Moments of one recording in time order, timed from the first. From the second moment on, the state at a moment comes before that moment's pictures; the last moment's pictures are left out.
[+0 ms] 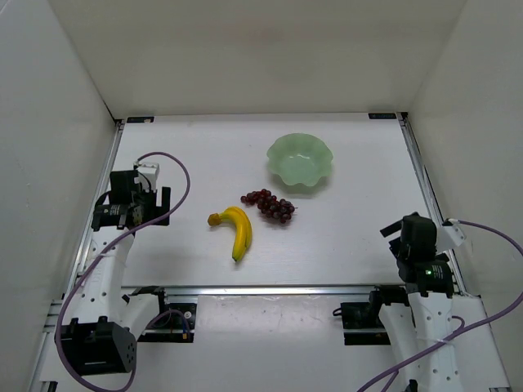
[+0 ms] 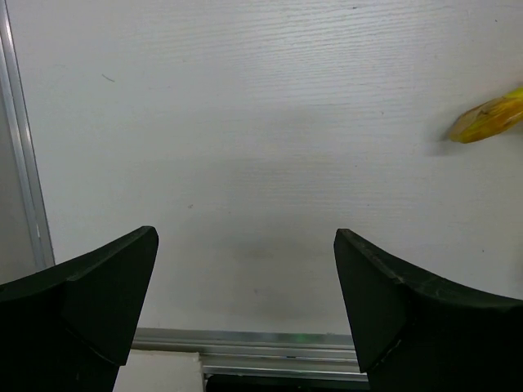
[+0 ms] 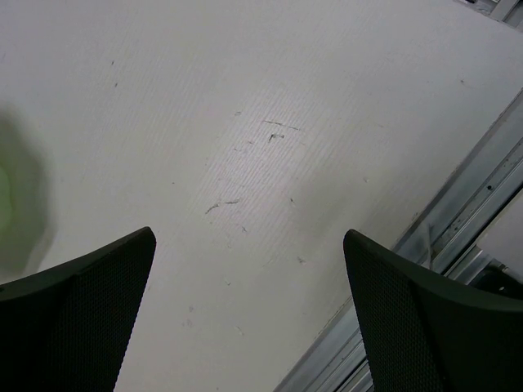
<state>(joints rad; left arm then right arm) 0.06 0.97 0.91 -0.82 -0.03 0.16 -0.01 0.45 0.62 -0.99 0.43 0.88</state>
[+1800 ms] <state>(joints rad) -0.65 1.96 1.46 -1.15 0.22 0.22 0.05 0.62 0.66 -0.87 0.20 0.73</state>
